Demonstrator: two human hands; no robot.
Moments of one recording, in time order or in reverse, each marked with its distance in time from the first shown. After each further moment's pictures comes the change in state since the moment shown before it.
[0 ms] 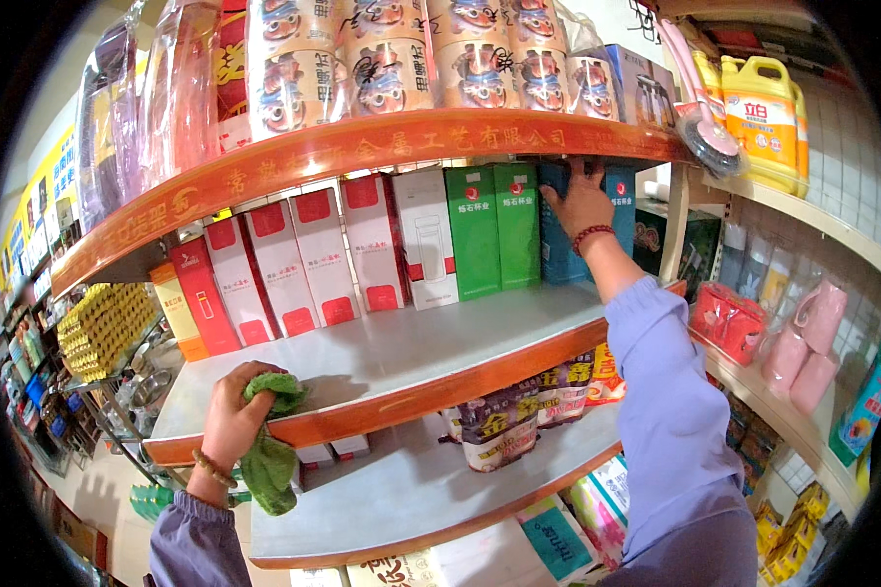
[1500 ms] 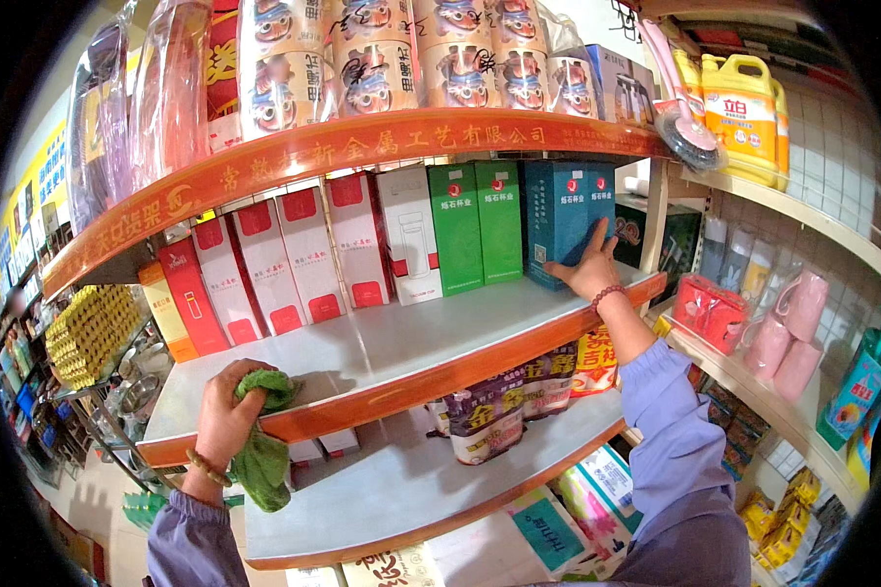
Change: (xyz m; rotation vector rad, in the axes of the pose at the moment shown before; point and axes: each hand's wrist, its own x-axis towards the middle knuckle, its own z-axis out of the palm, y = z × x) left_hand 0.000 -0.005 0.000 -0.005 -0.001 0.034; right_hand -0.087 0.050 -0.024 0.121 -0.397 0.382
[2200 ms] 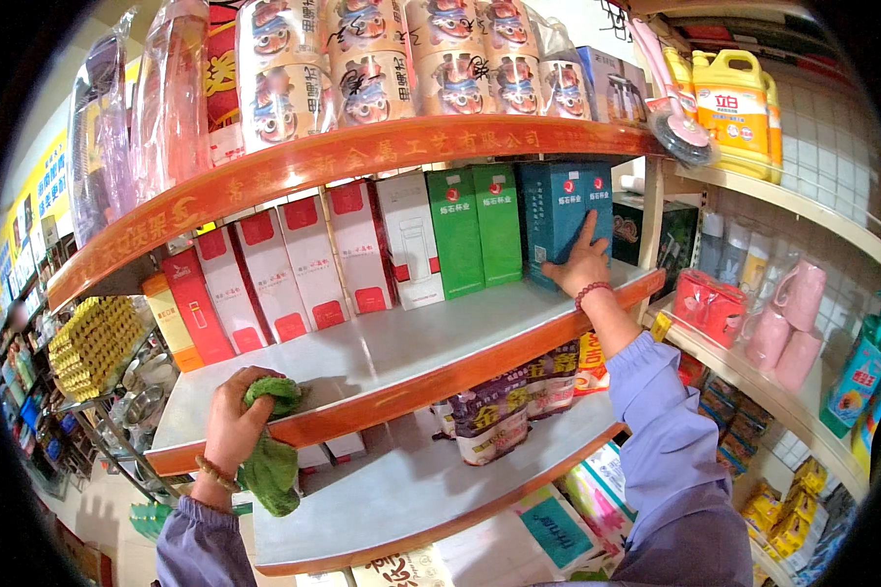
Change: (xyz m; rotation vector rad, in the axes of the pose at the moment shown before) left_hand -0.001 0.000 -0.001 0.015 -0.009 0.004; right_hand -0.018 -0.033 -0.001 -0.142 0.067 0.073
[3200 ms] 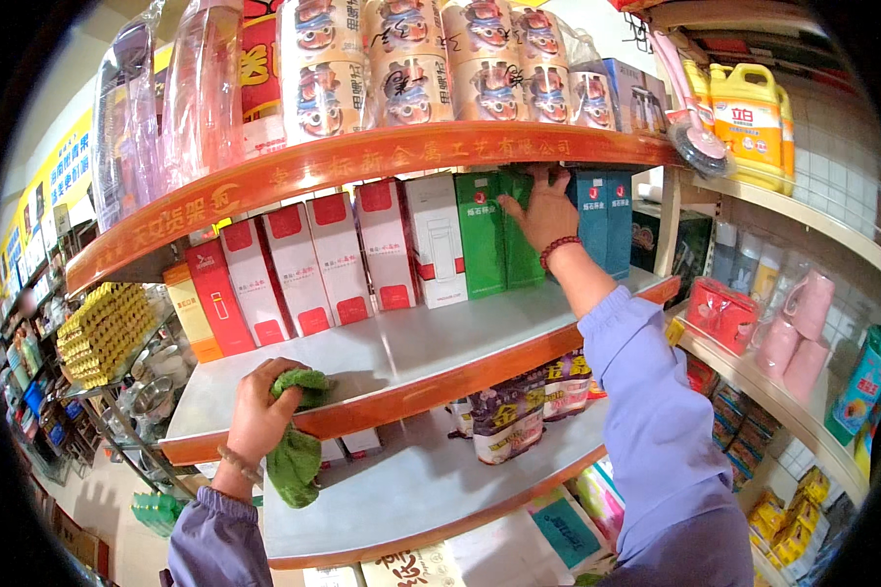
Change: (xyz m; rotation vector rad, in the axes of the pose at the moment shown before) left_hand -0.001 0.000 0.000 0.054 0.001 0.029; right_hand 0.027 -0.104 0.009 0.125 0.385 -0.542
